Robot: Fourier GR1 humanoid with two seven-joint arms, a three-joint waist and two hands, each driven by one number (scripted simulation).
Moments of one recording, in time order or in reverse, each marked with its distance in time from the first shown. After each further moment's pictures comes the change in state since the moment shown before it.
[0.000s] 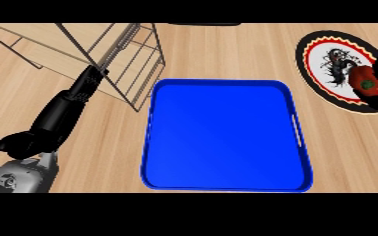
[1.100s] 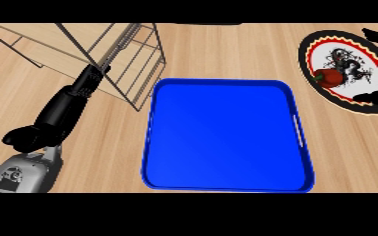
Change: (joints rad) left arm -0.032 -0.034 0.026 0.034 -0.032 -0.028 -0.012; right arm -0.289 0.046 -0.148 0.548 -0.044 0.234 -0.329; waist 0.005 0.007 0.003
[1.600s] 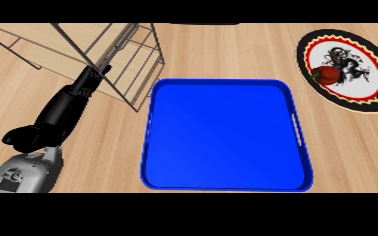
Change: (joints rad) left arm -0.002 -0.010 0.000 -0.018 -0.006 0.007 0.024; right arm -0.030 -0.072 -0.100 0.070 -0.148 0.303 0.136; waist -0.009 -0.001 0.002
